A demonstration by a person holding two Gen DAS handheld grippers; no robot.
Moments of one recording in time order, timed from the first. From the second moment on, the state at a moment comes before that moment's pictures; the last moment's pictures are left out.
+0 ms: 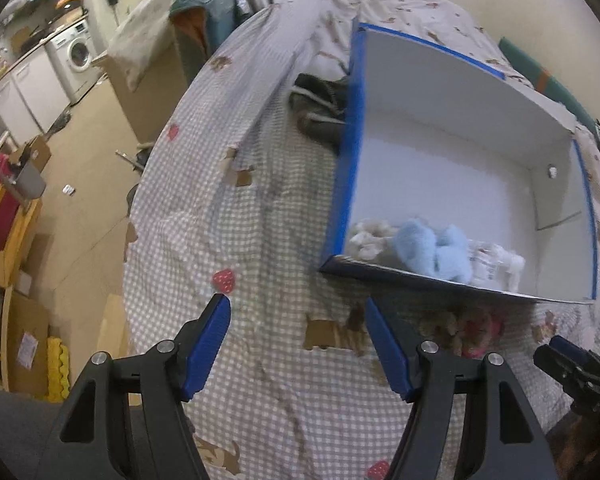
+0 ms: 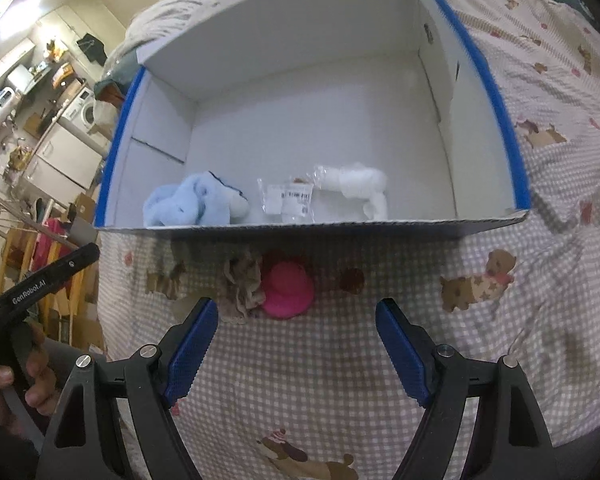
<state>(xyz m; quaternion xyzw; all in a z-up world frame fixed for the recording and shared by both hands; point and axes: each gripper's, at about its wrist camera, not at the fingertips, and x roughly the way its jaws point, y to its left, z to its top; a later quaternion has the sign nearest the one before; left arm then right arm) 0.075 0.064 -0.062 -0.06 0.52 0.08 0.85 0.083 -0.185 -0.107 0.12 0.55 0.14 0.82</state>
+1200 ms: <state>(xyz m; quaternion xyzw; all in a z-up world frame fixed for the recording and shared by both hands) 0.095 -0.023 -0.123 0.01 0.59 -0.09 0.80 0.098 -0.206 -0.133 0.16 0.58 0.09 0.80</state>
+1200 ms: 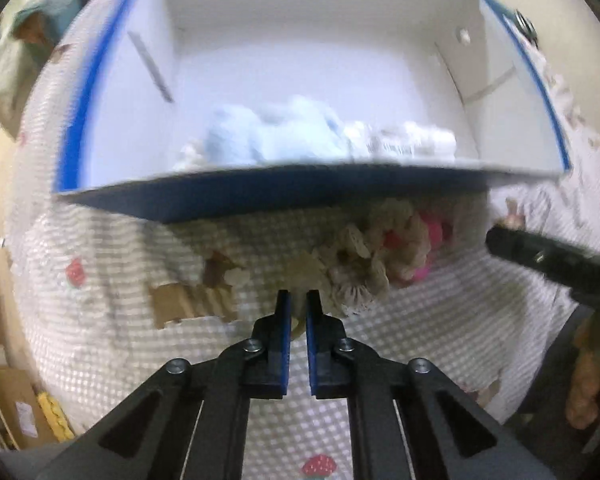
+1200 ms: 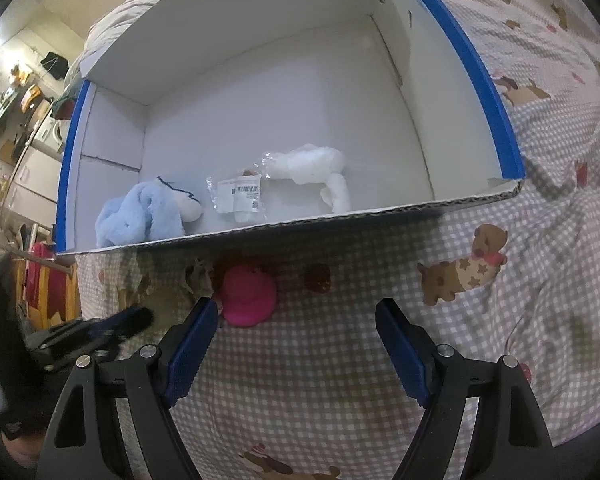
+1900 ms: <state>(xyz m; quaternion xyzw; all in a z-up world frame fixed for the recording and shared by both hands) 0.067 0.036 -0.092 -0.09 0.57 -0.02 0.82 0.118 -0.149 -0.160 0.04 0.60 0.13 0.79</state>
